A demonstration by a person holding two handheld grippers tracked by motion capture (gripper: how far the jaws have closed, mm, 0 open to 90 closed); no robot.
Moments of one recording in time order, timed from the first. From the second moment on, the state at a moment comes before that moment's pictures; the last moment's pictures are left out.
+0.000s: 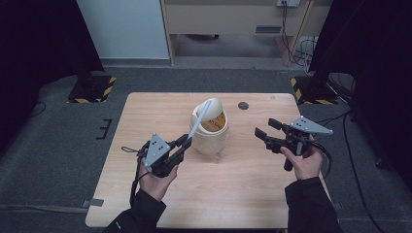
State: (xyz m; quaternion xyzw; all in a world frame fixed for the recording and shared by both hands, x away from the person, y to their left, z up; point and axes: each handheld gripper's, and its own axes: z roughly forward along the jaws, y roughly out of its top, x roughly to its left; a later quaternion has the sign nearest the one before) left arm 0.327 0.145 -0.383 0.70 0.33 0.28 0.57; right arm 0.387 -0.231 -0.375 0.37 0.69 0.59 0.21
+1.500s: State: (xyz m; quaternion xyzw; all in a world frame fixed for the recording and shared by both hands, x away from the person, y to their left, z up) left arm 0.334 0.055 -0.397 0.74 0.26 0.26 0.56; right arm 0.388 -0.197 -0.362 0.35 0.68 0.63 0.14
